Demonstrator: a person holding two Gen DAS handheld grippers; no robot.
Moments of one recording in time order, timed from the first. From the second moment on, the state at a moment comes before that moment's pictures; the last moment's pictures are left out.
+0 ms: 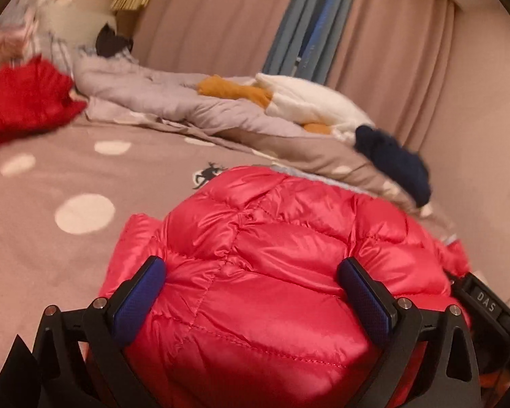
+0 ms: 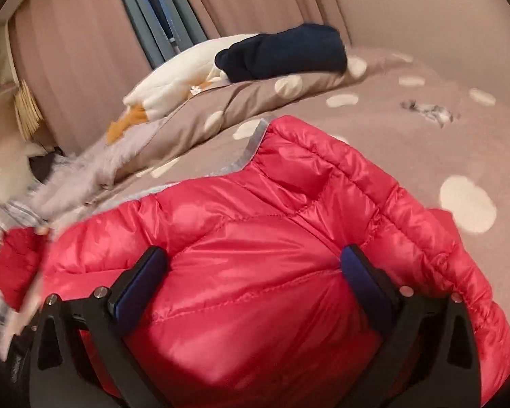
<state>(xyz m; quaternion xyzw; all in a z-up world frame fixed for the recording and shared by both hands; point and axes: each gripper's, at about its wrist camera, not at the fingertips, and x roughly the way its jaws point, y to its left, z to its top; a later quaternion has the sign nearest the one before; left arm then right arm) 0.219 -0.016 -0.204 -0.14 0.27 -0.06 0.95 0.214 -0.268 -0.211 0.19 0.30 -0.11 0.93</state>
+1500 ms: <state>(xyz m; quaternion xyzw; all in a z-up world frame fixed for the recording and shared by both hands) 0.226 -0.008 -0.210 -0.16 0.29 -0.07 0.94 0.221 -0.265 -0.218 0.16 0.31 -0.13 0.93</state>
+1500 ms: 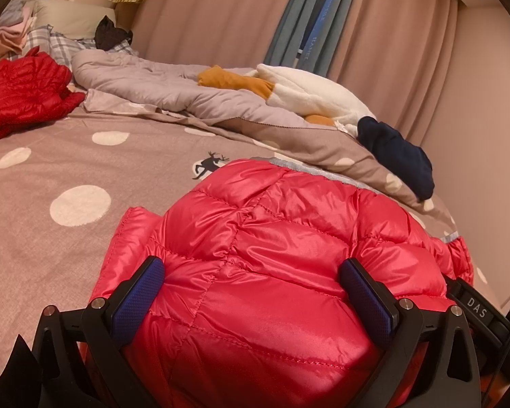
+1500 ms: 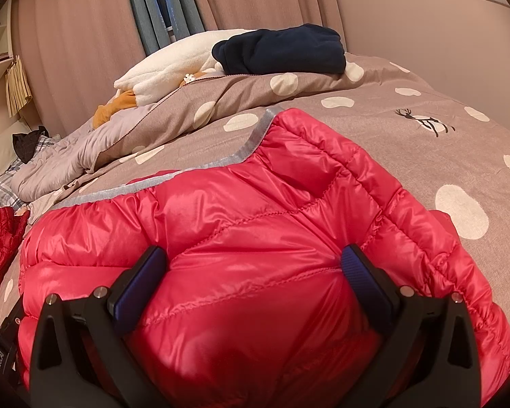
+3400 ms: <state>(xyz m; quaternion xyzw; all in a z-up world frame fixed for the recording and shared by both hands) 0.127 0.046 -0.238 -0.47 0.32 -0.13 0.81 0.149 -0.281 -0.166 0.21 0.35 -0.14 0.90</state>
